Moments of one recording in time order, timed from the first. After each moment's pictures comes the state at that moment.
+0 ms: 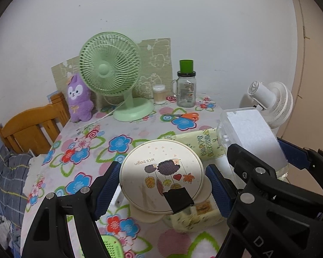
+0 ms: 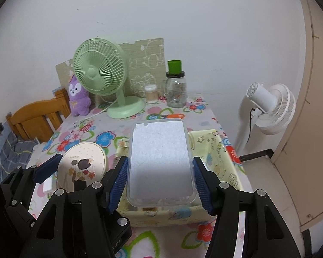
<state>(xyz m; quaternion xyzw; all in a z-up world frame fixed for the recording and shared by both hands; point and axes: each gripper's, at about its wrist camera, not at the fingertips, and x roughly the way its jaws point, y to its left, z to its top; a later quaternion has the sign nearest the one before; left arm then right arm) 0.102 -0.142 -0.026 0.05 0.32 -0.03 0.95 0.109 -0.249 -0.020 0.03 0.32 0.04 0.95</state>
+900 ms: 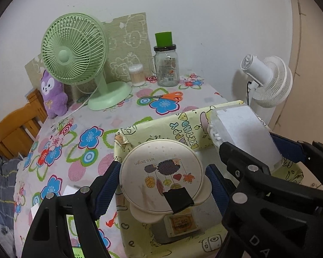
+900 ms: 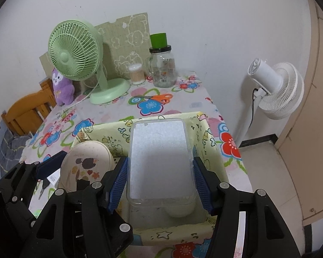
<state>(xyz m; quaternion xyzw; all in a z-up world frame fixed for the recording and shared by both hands) 0.155 -0.192 -0.070 0.08 0.38 -0.06 0.92 0.167 -0.296 -0.070 0.05 0.38 0.05 0.92</state>
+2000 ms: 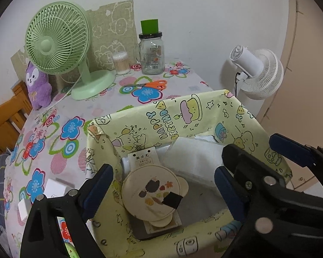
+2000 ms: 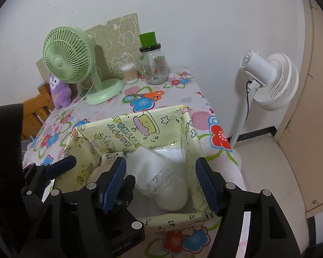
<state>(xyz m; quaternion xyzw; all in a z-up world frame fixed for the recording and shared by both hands) 0.158 -0.206 -0.076 0.07 0.42 -0.09 0.90 0.152 -0.317 -0.066 0.08 0.39 0.04 0.92</state>
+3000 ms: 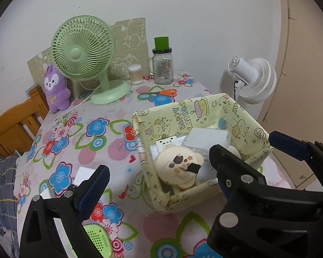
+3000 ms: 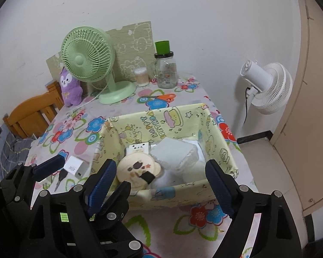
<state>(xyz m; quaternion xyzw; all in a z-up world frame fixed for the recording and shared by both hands) 0.100 -0.156 -0.047 0.07 0.38 -0.09 0.92 0.101 -0.261 -0.042 0.05 0.36 0.03 0.93</state>
